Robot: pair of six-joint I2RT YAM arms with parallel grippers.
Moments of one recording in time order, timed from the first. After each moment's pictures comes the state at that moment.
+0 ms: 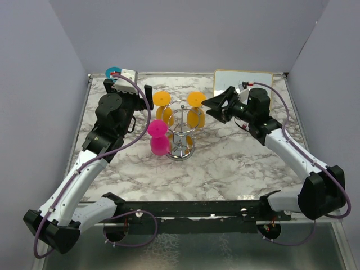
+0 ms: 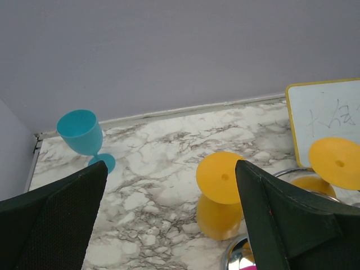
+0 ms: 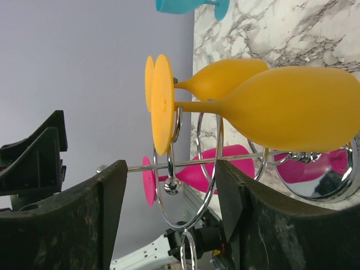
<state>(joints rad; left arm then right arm) -0.48 1.00 1.12 -0.12 -0.30 0.01 0.35 1.31 0.97 0.08 -0.50 1.17</state>
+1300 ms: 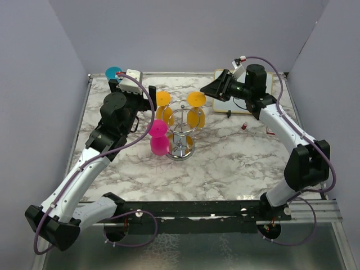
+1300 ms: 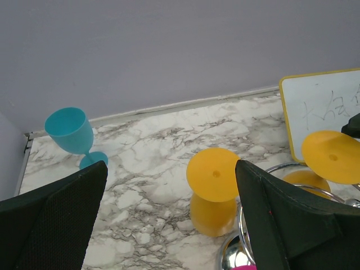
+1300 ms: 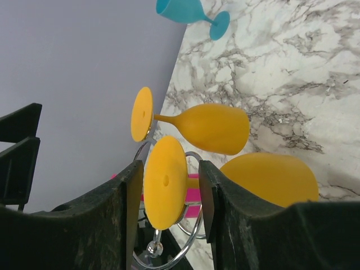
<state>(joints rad) -0.51 1.03 1.12 -0.11 -0.30 0.01 0.27 1.59 1.33 -0.01 -0.65 0.81</state>
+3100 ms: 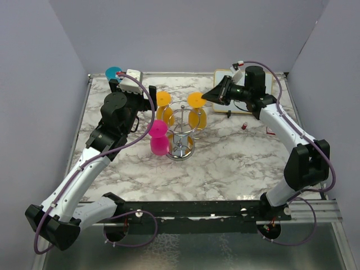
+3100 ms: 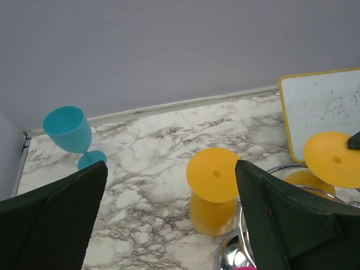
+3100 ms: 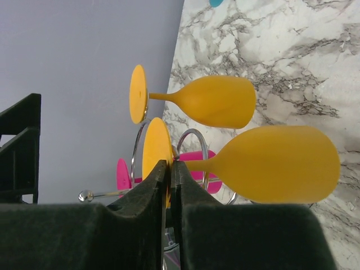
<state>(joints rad) -0.51 1.03 1.12 -0.11 -0.30 0.00 0.27 1.61 1.34 -0.11 -0.73 0.85</state>
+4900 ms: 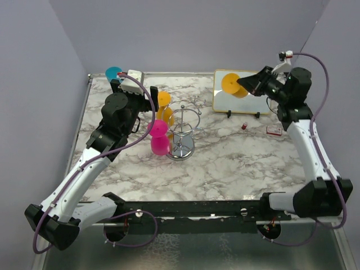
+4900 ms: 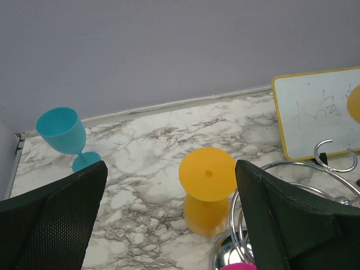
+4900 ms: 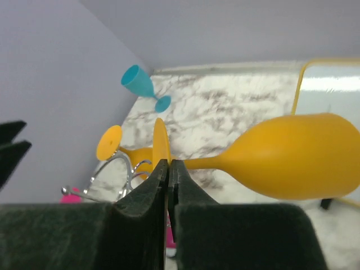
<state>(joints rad) -0.52 1.03 1.12 -0.11 -0.30 -0.01 0.02 1.38 1.29 -0.06 -0.65 0.66</state>
